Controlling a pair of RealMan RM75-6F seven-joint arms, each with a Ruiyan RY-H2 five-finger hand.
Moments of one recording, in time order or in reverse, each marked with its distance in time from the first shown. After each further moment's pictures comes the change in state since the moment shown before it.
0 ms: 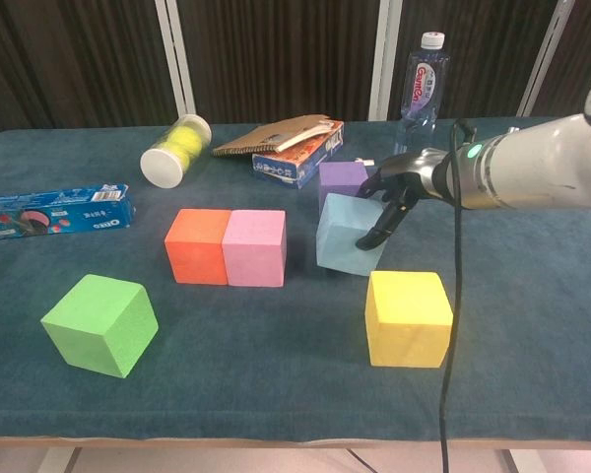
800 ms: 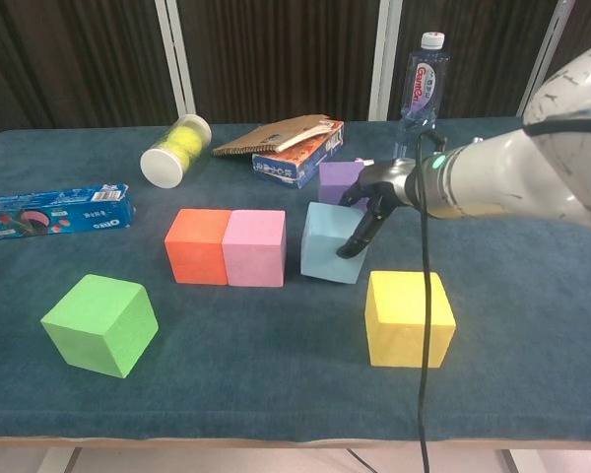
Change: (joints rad) left arm 0.010 0.002 0.004 0.014 0.017 0.012 -0.031; right arm 0.039 -0.074 0.035 0.041 0.071 0.043 -0.081
